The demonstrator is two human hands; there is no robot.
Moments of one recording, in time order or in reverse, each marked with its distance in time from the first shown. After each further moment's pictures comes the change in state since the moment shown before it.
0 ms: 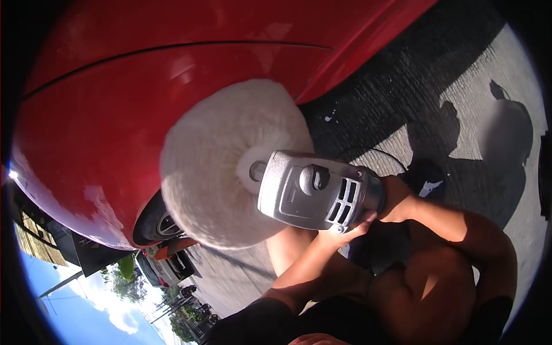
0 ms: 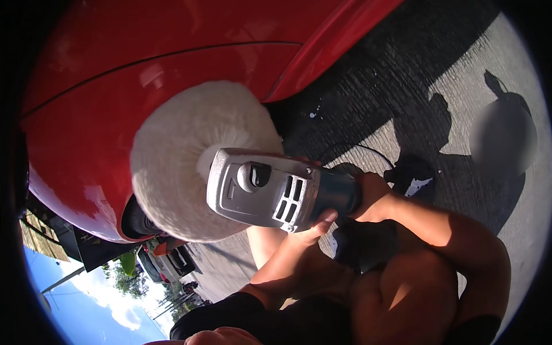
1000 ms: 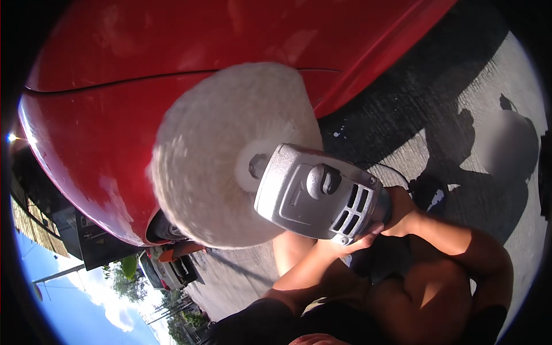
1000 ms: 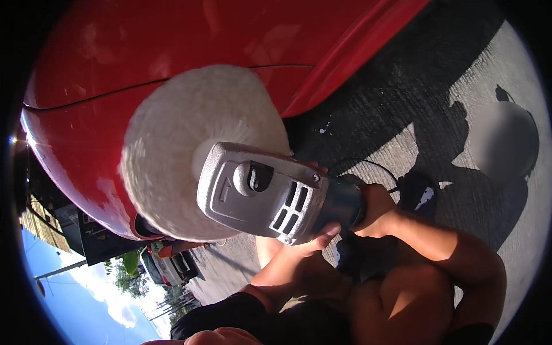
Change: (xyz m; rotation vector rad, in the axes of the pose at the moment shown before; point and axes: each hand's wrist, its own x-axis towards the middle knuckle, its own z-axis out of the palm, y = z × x) left_hand 0.013 0.031 -0.004 0.163 -0.168 0.070; right_hand -0.010 -0.021 -0.012 0.043 0.103 -0.061
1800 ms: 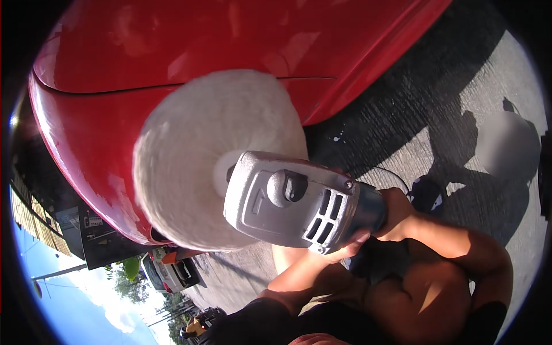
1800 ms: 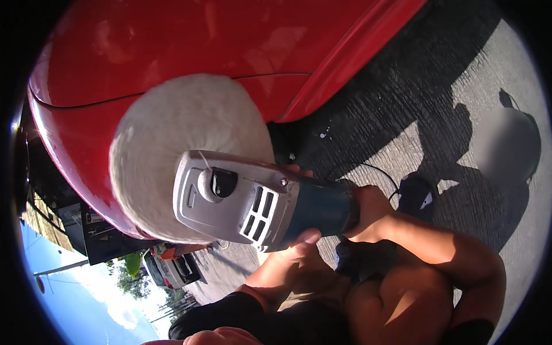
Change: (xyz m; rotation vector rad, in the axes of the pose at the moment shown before) left_hand 0.010 0.033 0.007 -0.333 0.162 -0.025; right_hand -0.008 -0.038 -0.018 -0.044 -0.039 0.022
